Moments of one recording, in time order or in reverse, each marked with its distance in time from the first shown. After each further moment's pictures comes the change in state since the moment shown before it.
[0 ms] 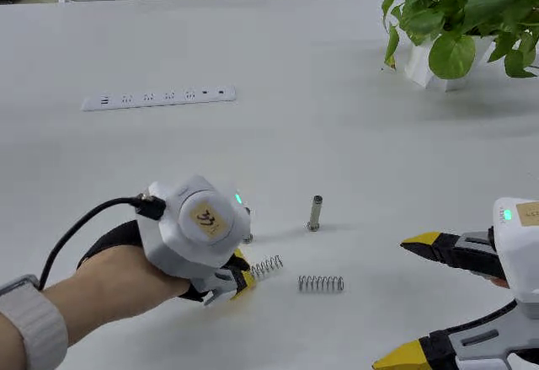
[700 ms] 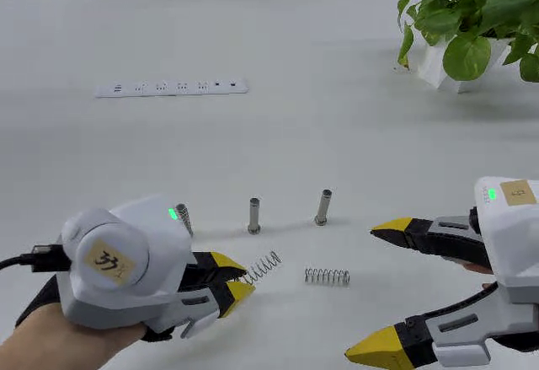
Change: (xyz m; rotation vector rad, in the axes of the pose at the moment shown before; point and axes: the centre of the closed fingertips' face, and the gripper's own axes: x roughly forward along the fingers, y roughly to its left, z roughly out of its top) left arm -0.050 -0.031 0.002 -0.132 -0.227 0.032; right arm 0.013 0.028 0.038 -0.083 -0.034 0.094
